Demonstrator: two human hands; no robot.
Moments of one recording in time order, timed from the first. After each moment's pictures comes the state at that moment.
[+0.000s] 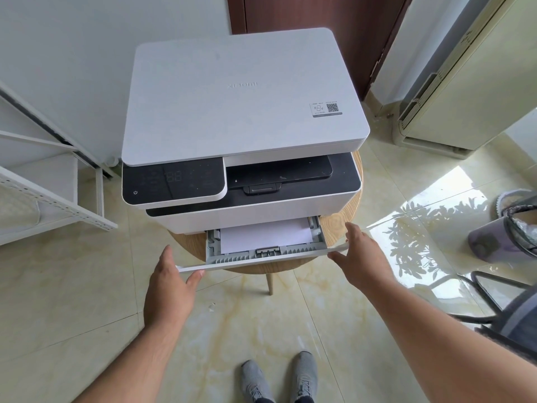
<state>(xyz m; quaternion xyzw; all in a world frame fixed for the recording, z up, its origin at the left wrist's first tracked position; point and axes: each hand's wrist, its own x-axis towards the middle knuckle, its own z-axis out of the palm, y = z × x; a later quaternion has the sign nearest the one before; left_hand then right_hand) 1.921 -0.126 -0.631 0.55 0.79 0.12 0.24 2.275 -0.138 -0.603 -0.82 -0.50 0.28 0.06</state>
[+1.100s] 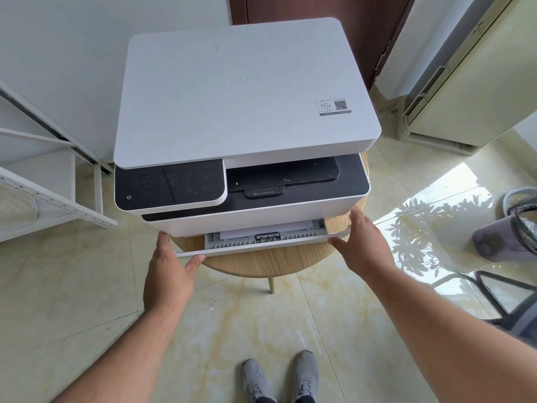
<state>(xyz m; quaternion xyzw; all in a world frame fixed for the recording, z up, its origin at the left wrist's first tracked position) 1.925 -0.088 -0.634 0.55 0.79 0.15 0.22 2.270 -0.104 -0.591 -0.82 -0.48 0.28 0.10</state>
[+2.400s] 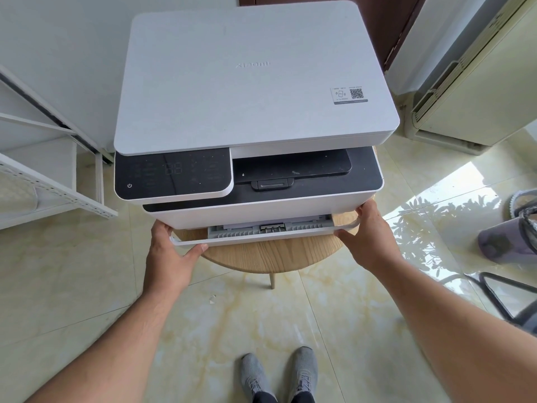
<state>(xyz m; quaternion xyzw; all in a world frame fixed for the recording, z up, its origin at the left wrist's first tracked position) 1.908 -0.076 -0.659 0.53 0.75 0.26 0.28 2.275 -0.098 -0.605 -0.81 -0.47 0.31 0.18</state>
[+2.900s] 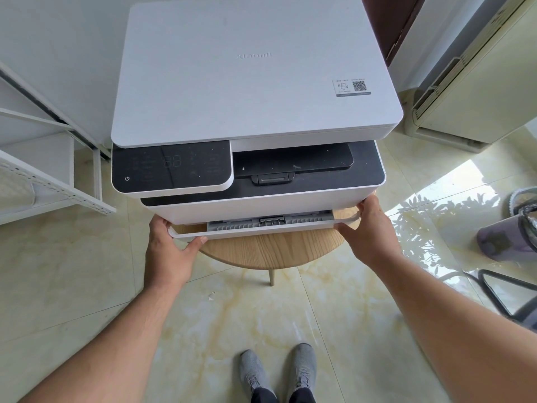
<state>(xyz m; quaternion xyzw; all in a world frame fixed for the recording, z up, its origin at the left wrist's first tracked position) 1.909 -0.073 -0.667 0.54 0.75 0.29 0.26 2.272 -0.097 -0.607 -0.82 -0.45 0.30 0.19</state>
